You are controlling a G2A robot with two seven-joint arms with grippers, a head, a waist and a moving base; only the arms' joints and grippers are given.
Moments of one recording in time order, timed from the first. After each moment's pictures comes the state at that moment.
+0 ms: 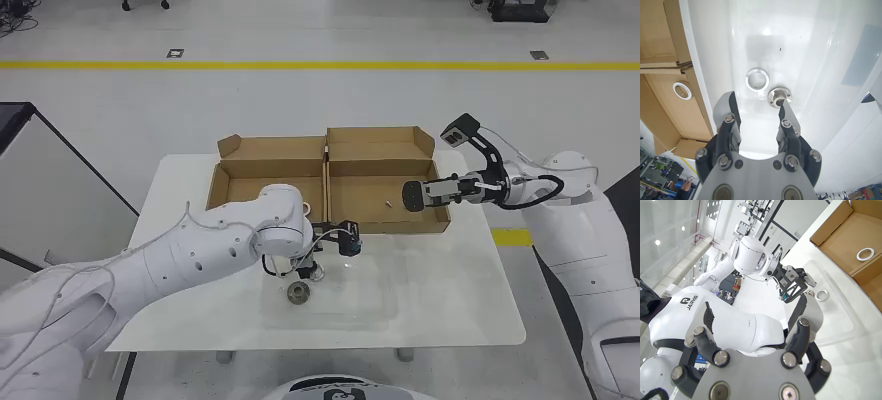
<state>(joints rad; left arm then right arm) 0.51 -1.08 -0.21 -1.66 0.56 -0.43 -1.33 -1.00 -0.92 1.24 -1.39 0.68 -0.28 1.54</state>
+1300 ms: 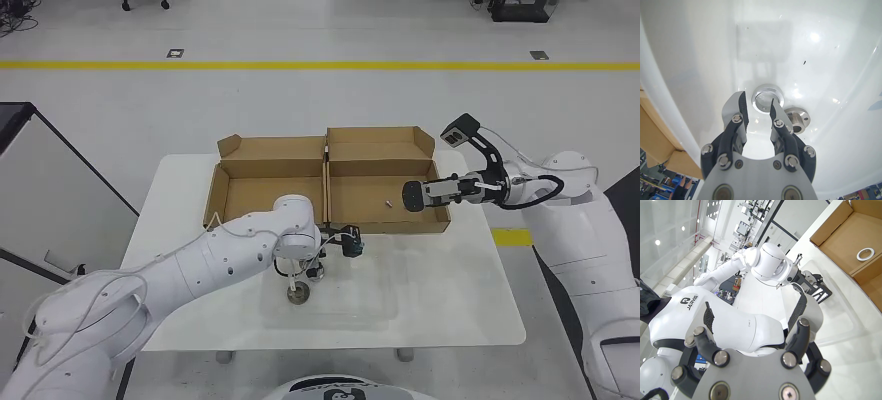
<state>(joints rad) 0.59 -1.20 -0.20 -1.44 0.71 -0.47 -1.26 -1.00 -0.92 1.24 -1.39 0.68 -0.28 1.54</state>
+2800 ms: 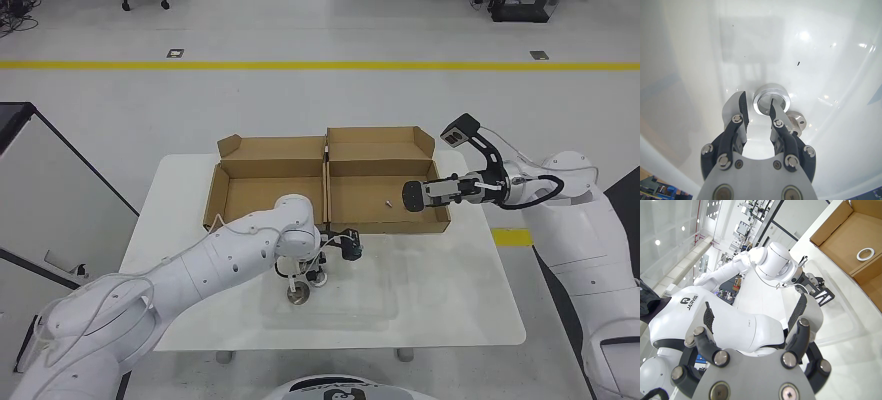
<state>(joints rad) 0.63 -1.23 -0.24 -1.36 0.68 -0.53 -1.28 -1.00 -0.92 1.24 -1.39 0.68 -0.28 1.54</state>
